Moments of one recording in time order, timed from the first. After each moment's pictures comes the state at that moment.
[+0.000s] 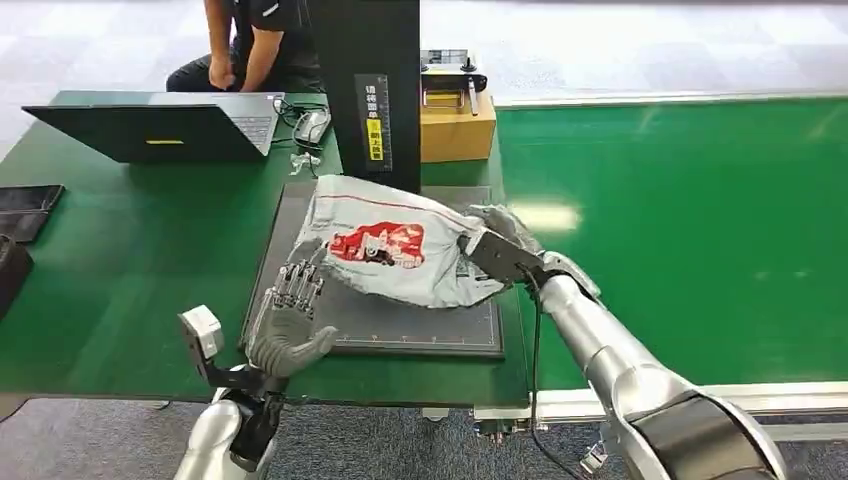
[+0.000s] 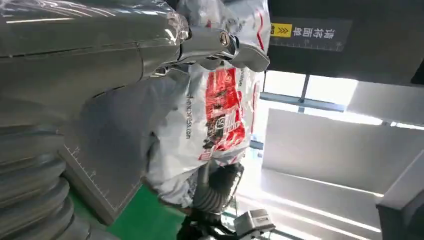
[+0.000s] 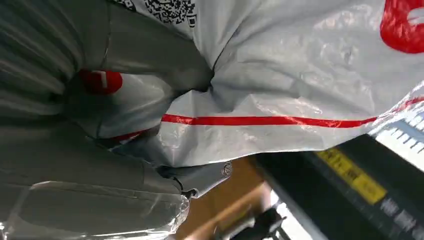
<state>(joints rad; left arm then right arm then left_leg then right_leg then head) -0.09 -0.16 -0.15 -1.21 0.03 -0.26 -0.45 -0.83 0.03 0.37 -0.53 0.50 0.06 -0.69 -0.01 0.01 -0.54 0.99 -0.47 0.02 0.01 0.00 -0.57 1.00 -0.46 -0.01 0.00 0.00</state>
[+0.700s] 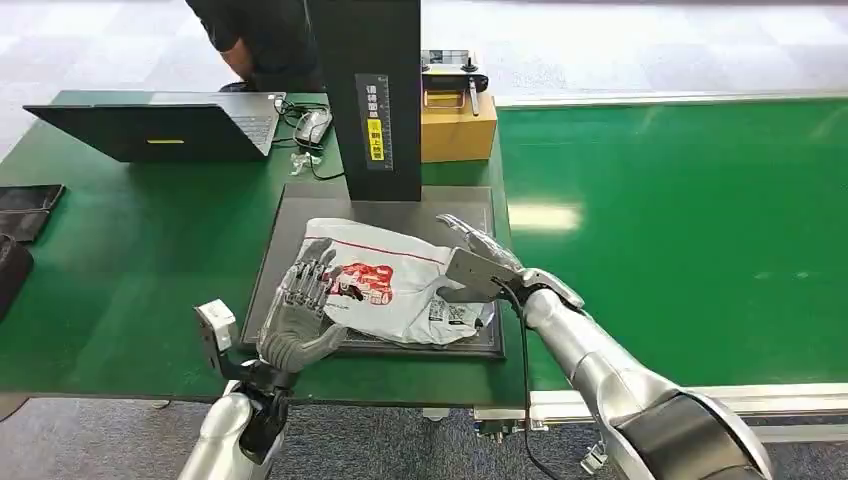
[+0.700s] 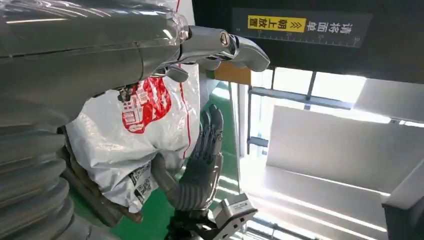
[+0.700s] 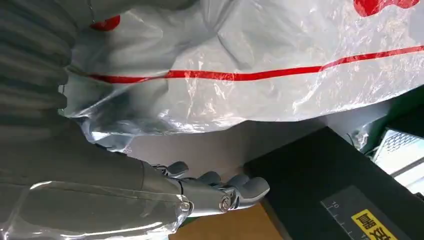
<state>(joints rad) -0.13 -0.16 -0.17 -1.12 0.03 -0.25 -0.47 -0.84 0.06 0.44 -0.42 0.53 0.06 -0.62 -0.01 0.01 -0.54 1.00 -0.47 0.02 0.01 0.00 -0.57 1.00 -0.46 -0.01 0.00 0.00</state>
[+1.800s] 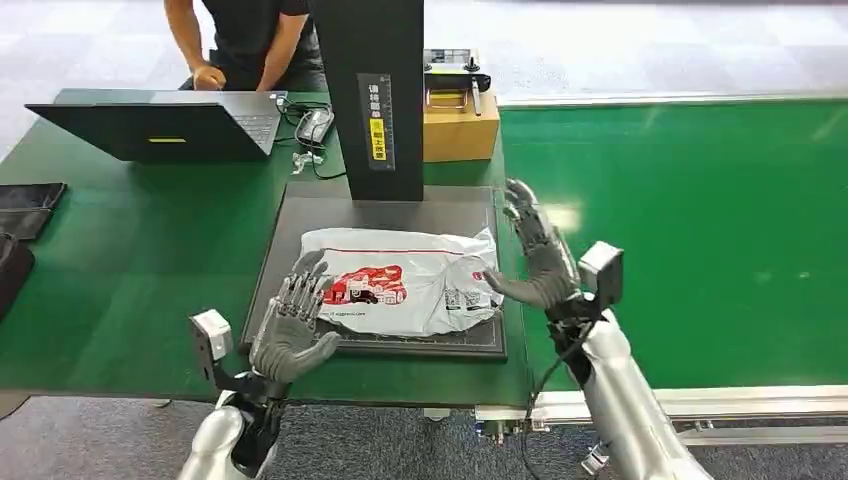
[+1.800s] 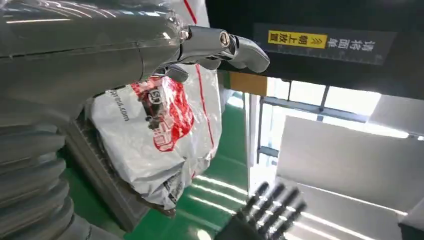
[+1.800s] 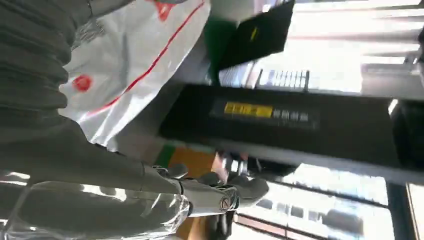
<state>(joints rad) -0.07 -0.15 -0.15 -1.17 0.03 -0.24 -0.43 -0.41 -0.05 0.17 -1.19 -0.03 0.27 -0.64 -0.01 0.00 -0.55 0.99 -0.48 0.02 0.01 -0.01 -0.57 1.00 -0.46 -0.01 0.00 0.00</state>
